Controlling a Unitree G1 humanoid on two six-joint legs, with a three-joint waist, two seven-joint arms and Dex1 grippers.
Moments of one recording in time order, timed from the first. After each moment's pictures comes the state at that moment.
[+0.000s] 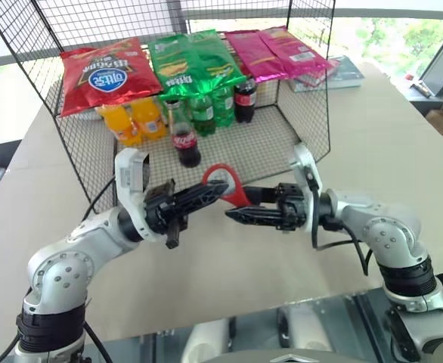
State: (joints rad) left arm -0.14 0.62 0.26 -0.48 -1.27 0.81 -0.77; right arm -0.49 -0.35 0.16 -0.38 0.95 0.90 0.79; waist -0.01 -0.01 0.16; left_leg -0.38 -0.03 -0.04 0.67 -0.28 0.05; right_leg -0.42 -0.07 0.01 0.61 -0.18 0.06
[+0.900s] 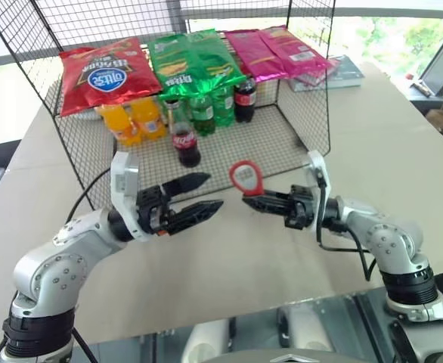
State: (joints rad) left arm -0.10 0.63 0.27 -0.45 -0.94 0.62 -0.76; right arm -0.37 -0.35 0.06 -0.30 0.91 0.83 0.77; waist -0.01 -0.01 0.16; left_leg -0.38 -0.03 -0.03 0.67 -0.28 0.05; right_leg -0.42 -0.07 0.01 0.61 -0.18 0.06
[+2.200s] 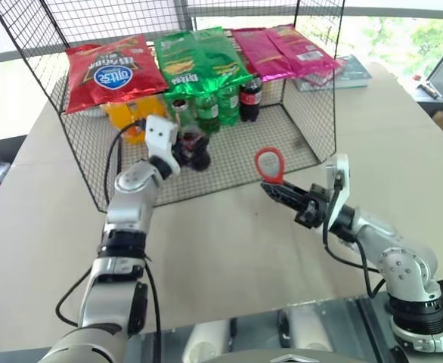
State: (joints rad) left arm -0.57 0.40 0.11 0.26 -0.36 0.17 -0.69; right arm -0.22 -0.30 -0.02 -0.47 0.91 0.78 0.56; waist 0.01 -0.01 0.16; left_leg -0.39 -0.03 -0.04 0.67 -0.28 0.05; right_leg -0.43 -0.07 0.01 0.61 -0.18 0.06
